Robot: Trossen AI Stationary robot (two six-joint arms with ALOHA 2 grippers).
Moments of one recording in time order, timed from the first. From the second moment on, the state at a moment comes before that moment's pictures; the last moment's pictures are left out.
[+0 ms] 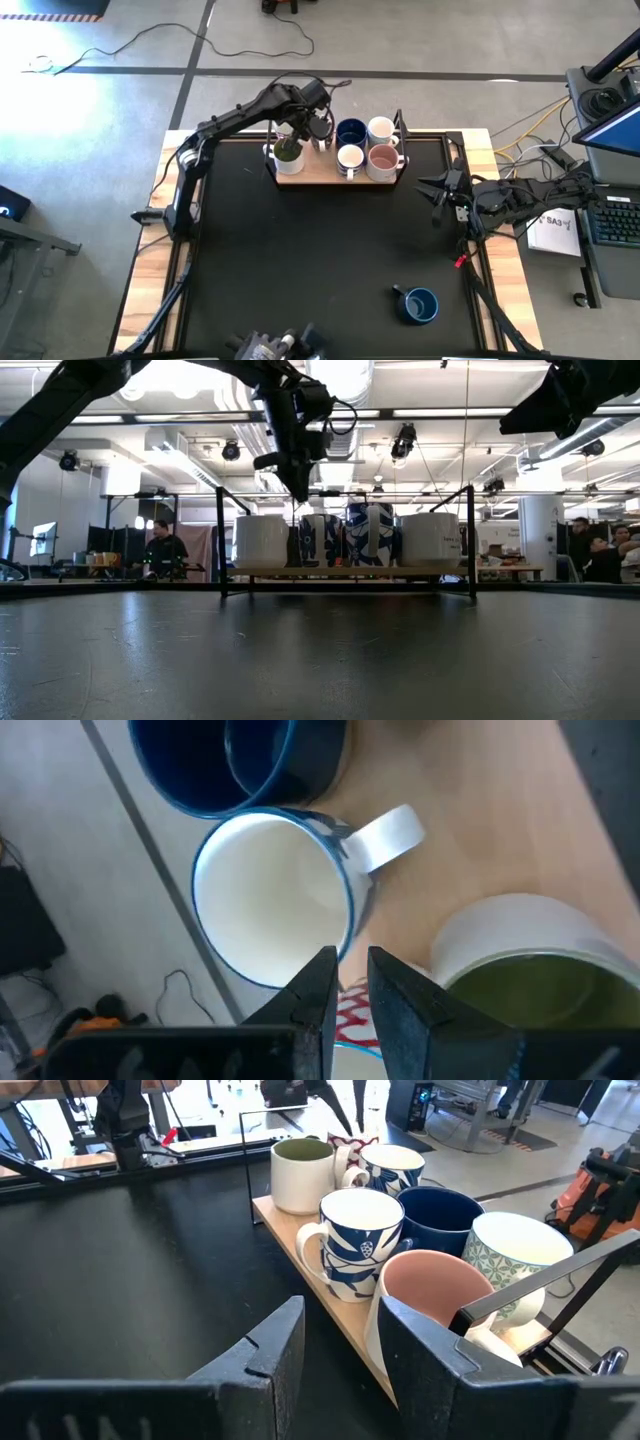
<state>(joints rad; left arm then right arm) 0.53 2.07 2.12 -1.19 -0.15 1.08 0.19 0.43 0.57 -0.54 0.60 0.21</state>
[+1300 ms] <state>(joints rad) 0.42 2.08 1.97 -1.12 -0.17 0.87 0.19 0.44 0.57 -0.54 0.60 0.21</state>
